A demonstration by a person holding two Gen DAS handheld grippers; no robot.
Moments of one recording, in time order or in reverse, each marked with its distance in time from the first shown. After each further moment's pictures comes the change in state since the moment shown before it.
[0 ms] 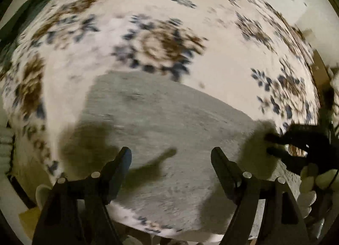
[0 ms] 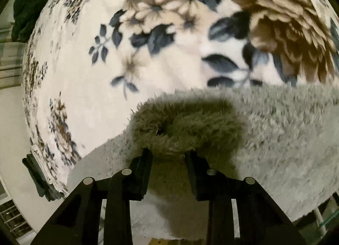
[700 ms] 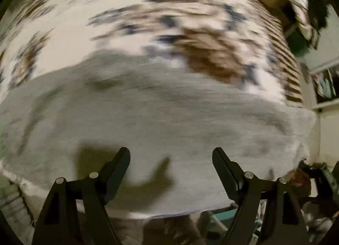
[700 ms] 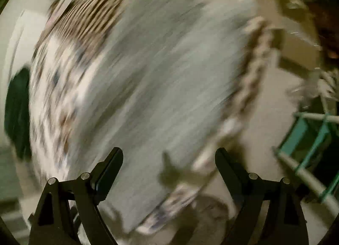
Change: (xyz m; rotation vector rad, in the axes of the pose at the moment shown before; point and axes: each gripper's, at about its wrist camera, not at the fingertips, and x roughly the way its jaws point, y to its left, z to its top) left arm 0.017 -0.276 -0.132 0.465 0.173 -0.101; right arm -0.206 -0.472 -0.114 0.621 -0.390 0.074
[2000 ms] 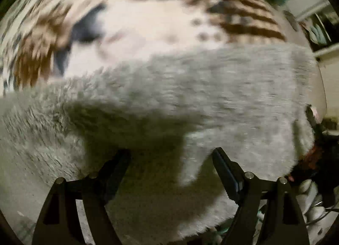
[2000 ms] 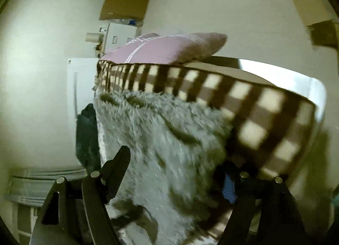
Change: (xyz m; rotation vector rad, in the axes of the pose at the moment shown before) left arm 0.128 -0.194 -0.004 0.210 0.165 0.039; right arm 0.106 -0.119 0.163 0.085 -0.043 0.643
